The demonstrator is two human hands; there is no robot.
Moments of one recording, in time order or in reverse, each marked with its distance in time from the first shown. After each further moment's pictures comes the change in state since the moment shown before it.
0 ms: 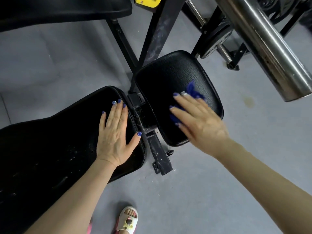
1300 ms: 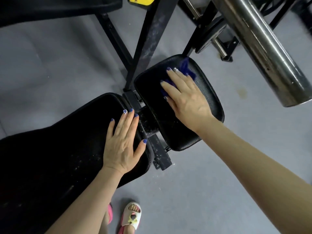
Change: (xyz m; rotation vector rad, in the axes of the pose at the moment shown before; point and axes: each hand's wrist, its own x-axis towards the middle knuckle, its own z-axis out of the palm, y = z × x) left_hand 0.003 0.004 -0.009 -0.075 -0.056 0.120; right_hand 0.082 0.002 0.007 -0.020 0.060 0.127
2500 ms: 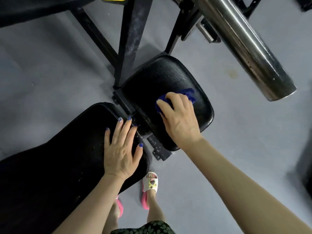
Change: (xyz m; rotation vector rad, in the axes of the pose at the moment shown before) left_hand 0.005 0.002 -0.009 -0.010 -0.070 0.027; right_hand -0.029 -0.031 -0.001 0.073 0.152 0.224
